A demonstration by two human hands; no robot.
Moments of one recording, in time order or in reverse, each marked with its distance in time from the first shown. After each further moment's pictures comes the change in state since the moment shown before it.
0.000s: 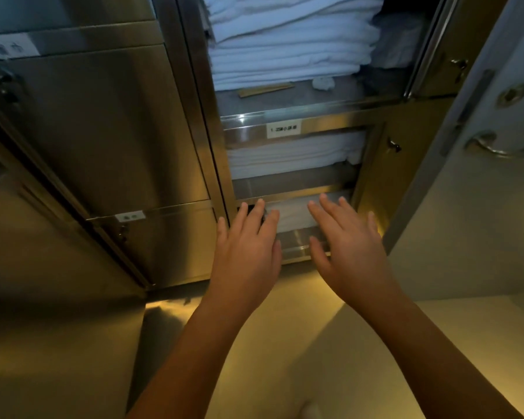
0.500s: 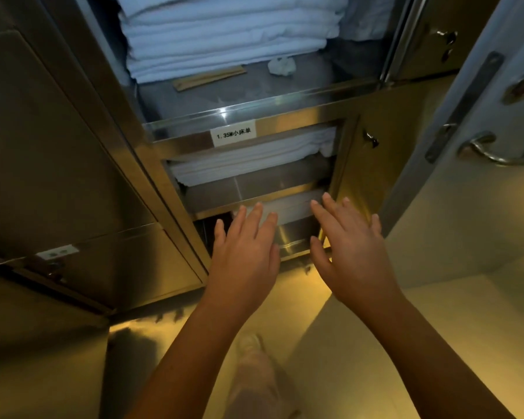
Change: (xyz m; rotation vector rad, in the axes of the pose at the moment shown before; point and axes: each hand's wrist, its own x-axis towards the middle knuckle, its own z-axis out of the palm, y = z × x) left_hand 0.157 0.032 0.085 -0.025 -0.151 0.081; right_hand 0.110 0.119 0.024 -0.010 -0.073 0.173
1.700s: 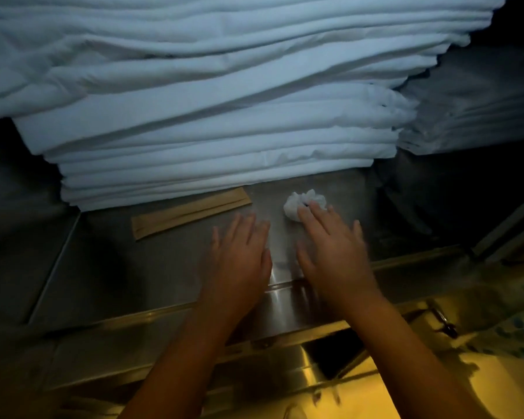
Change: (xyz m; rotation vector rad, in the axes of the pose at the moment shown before) left_hand 0.439 -0.108 0.026 -0.016 0.077 -0.073; right_hand 0.459 0.071 0.065 0.005 -0.019 -0.121
